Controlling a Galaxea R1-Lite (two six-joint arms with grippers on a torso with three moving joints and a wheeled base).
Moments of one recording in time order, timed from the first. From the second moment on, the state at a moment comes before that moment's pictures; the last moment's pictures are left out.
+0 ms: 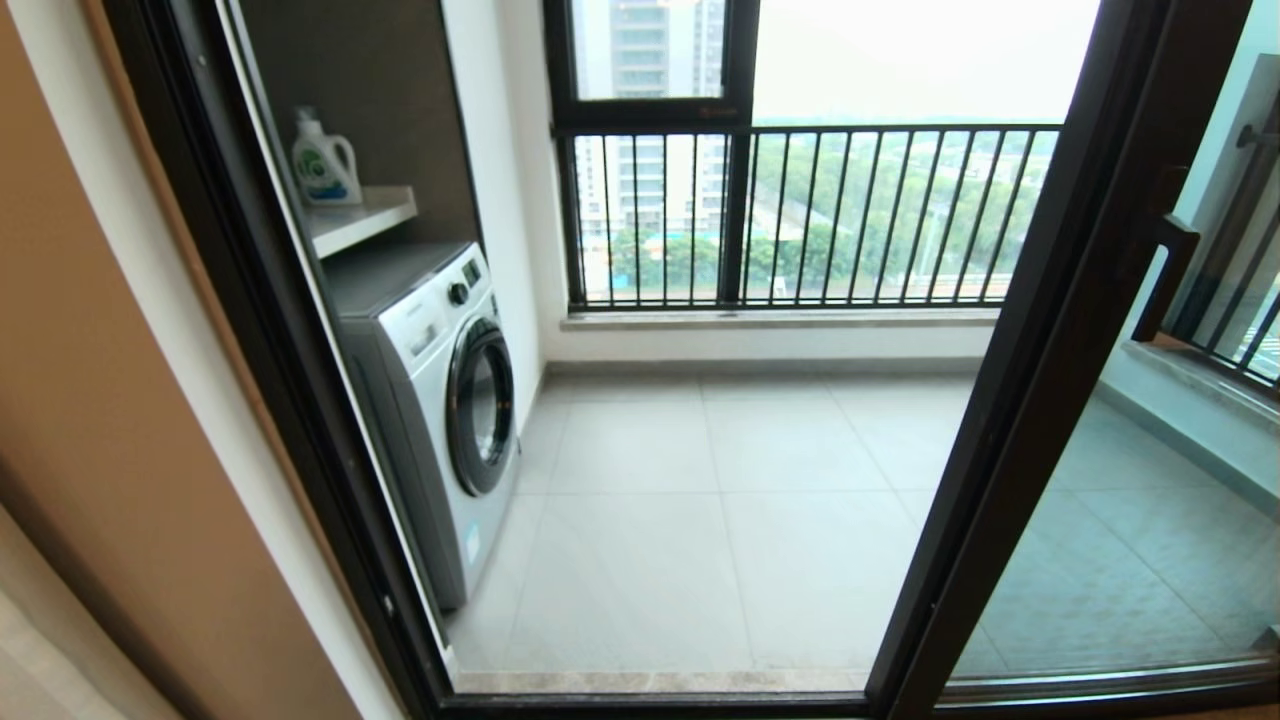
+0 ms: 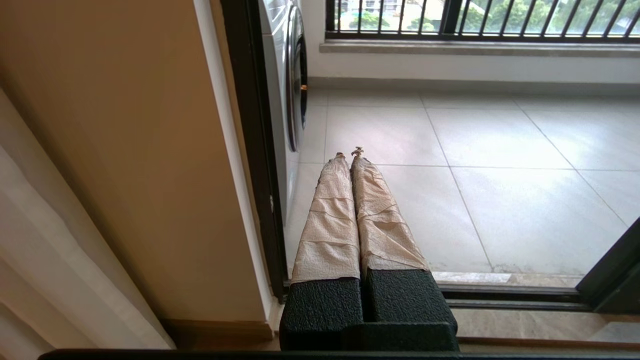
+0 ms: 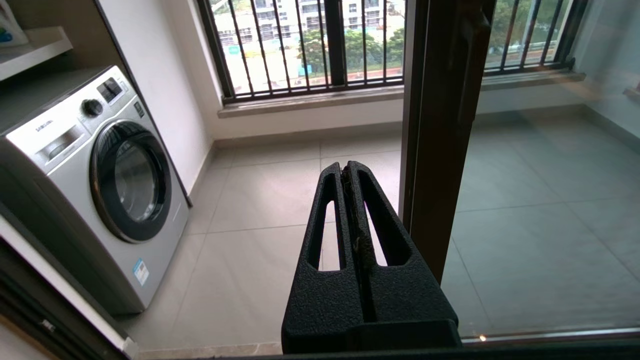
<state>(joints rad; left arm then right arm) 0.00 0.00 0.00 0.00 0.00 0.00 0.00 0.77 -0.78 -0.04 0.00 0.08</state>
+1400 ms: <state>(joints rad) 0.00 0.00 0.00 0.00 0.00 0.00 -0.58 1.80 -1.54 -0.11 0.20 0.03</state>
